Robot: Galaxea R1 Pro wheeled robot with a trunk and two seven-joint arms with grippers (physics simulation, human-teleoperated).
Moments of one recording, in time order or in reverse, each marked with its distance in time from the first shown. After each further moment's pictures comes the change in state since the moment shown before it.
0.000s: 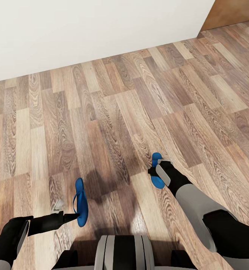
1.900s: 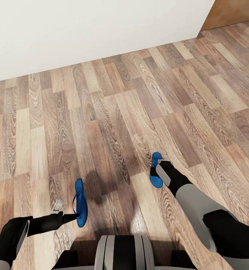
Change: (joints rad) left arm 0.000 0.005 0.000 0.006 0.000 -0.001 -0.001; right arm 0.000 0.000 -0.001 0.000 0.000 0.000 -0.002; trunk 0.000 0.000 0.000
